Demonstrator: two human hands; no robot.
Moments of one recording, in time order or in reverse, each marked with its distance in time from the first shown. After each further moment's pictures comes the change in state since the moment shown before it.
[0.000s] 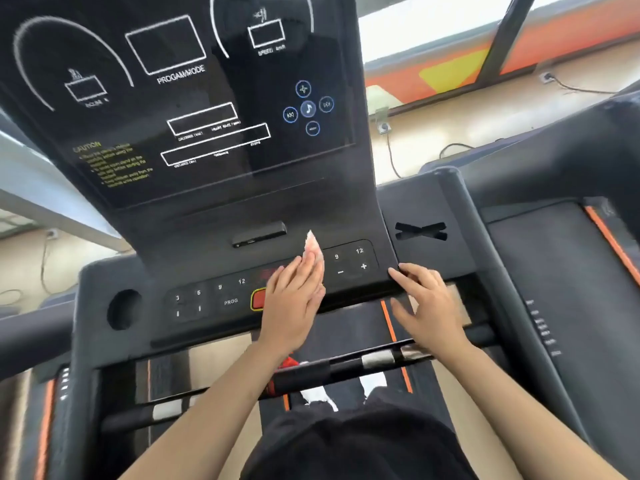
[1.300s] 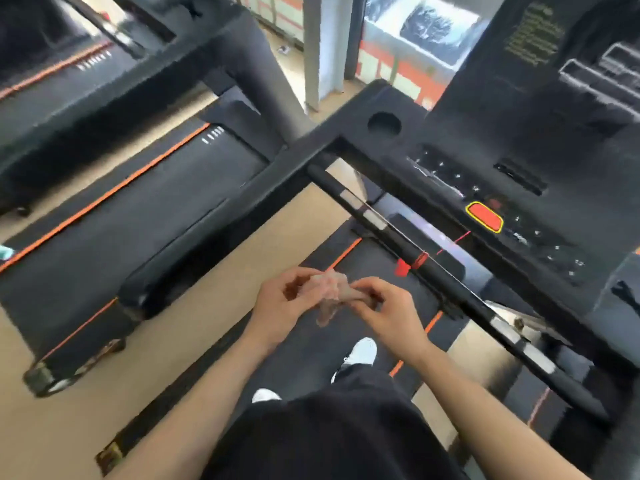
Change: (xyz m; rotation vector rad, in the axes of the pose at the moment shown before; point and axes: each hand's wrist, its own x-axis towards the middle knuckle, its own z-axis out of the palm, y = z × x) left_hand -0.406 0.060 -0.034 -1.256 0.799 -0.920; right_hand -0.190 -0.227 0.079 0.212 -0.909 -0.424
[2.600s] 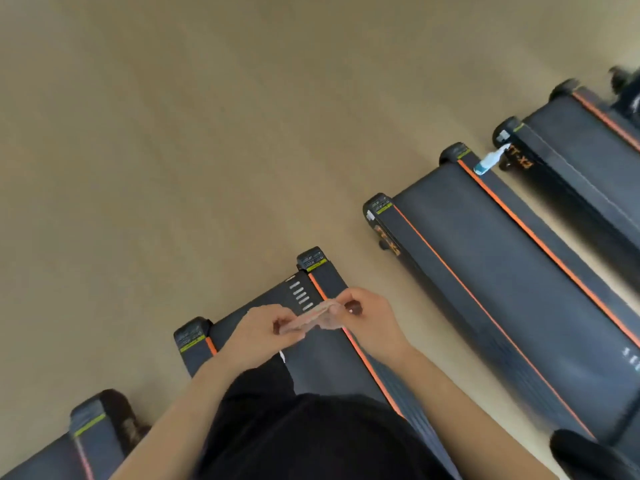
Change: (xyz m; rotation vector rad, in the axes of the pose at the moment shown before) left_hand -0.538 -0.245 -0.262 -0.288 1.290 -0.552; right_hand -0.244 -0.253 0.580 -0.464 -1.596 -0.738
